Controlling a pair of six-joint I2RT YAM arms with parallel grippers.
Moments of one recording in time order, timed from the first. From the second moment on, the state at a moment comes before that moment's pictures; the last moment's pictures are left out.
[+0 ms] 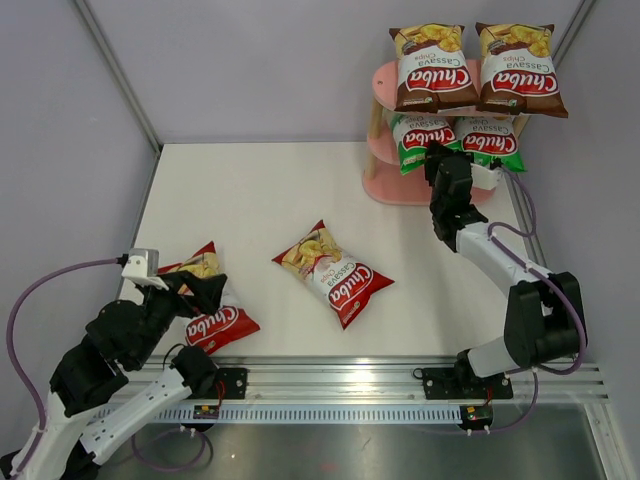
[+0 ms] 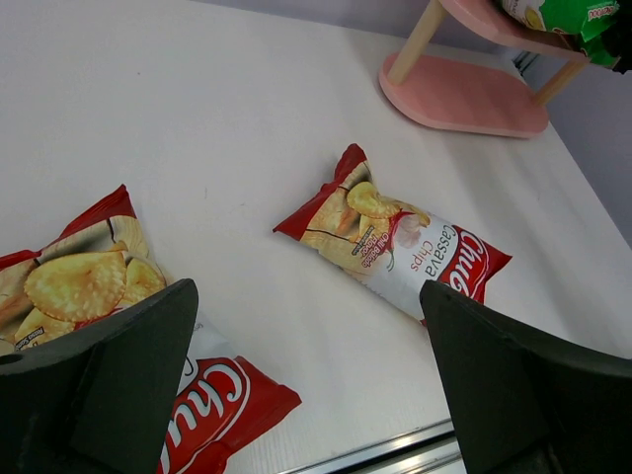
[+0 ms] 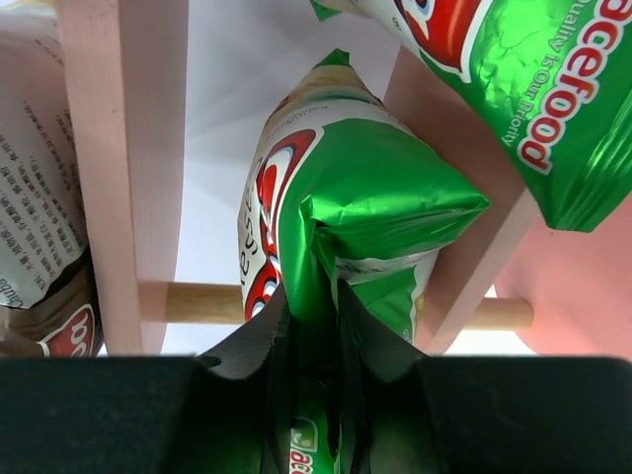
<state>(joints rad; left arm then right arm) -0.79 0.22 0.88 -0.87 -0.46 -0.44 0.25 1.46 0.98 0.40 0.51 1.36</state>
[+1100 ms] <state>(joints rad) -0.79 0.16 0.85 -0.87 -0.50 -0.45 0.31 1.63 1.11 0.38 0.69 1.46</state>
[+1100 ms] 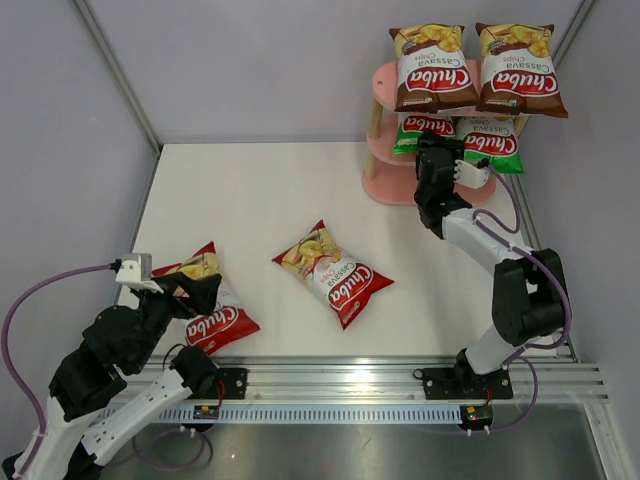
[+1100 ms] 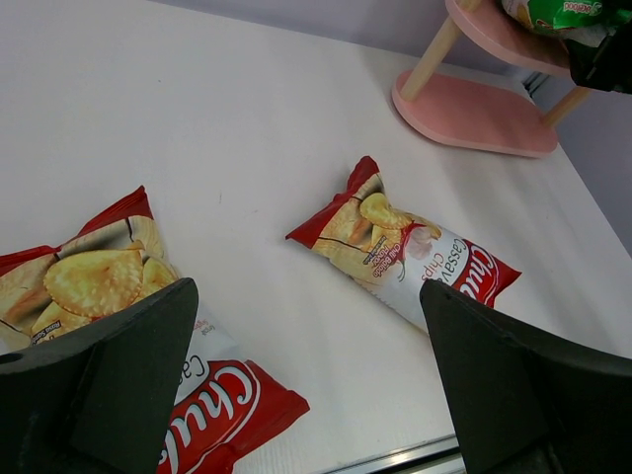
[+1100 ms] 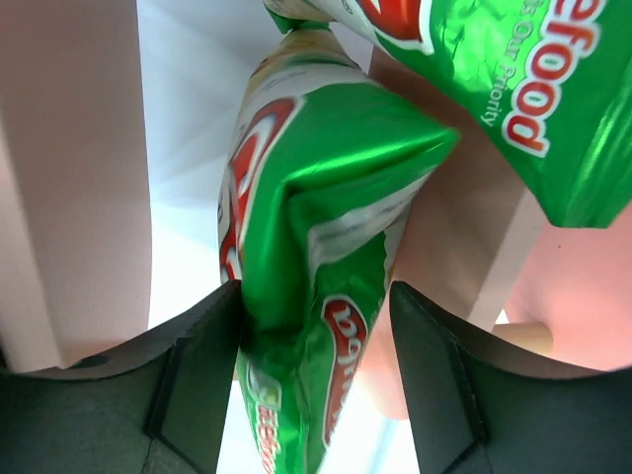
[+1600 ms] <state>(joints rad) -0.79 0.16 0.85 -0.87 -0.51 -0.45 0.23 1.55 1.05 0.31 0.51 1.48</state>
